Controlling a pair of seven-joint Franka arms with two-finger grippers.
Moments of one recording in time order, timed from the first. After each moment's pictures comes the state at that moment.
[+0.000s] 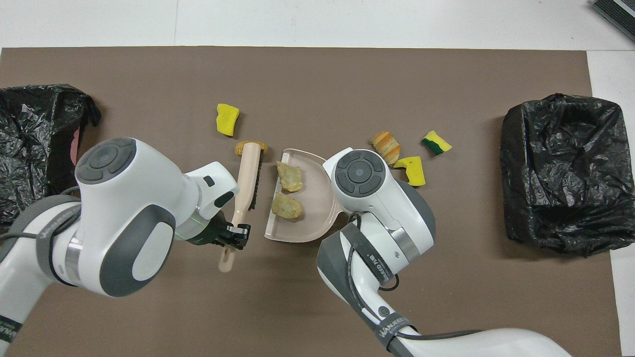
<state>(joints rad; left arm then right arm) -0.30 -0.02 -0.09 -2.01 -0.24 1.78 -0.05 0.54 0.29 0.00 -1.86 -0.10 2.01 -0.72</state>
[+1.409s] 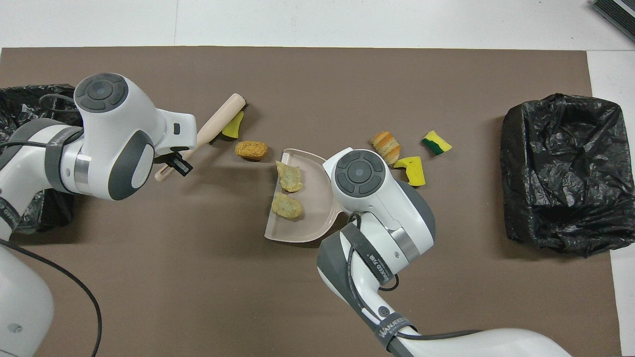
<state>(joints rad) -0.17 0.33 -0.11 -1.80 0.09 1.97 0.47 0.54 0.29 0.00 -1.86 -0.10 2.01 -0.72</state>
